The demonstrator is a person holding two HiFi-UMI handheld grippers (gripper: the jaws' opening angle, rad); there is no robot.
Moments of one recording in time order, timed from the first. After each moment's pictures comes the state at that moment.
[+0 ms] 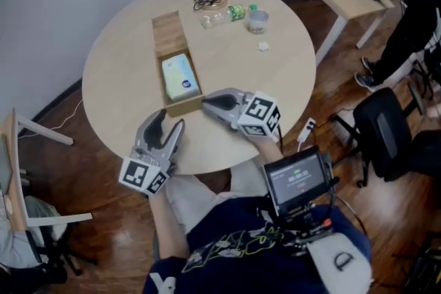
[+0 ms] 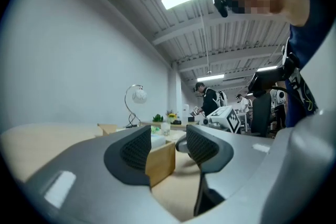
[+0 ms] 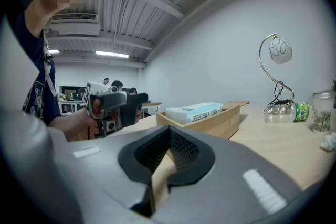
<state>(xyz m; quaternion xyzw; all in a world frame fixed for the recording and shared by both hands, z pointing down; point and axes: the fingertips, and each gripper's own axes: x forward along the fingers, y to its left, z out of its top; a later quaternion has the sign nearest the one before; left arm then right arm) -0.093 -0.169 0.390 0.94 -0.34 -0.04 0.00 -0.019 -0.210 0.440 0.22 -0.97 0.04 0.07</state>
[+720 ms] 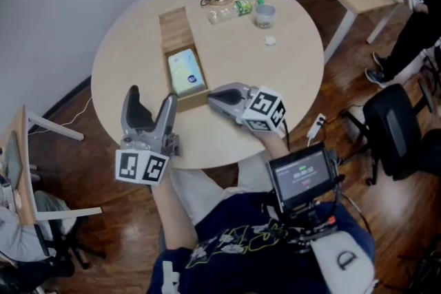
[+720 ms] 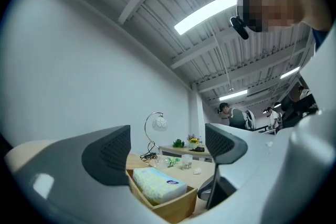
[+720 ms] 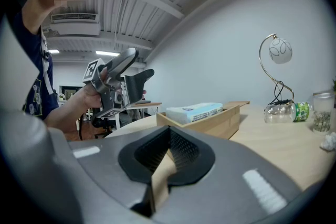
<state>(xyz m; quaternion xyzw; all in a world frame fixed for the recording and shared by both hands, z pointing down) -0.128 -0.194 0.297 0.88 -0.45 -0.17 -0.02 -0.022 -0.210 0.440 0.22 -0.97 0.05 0.07</state>
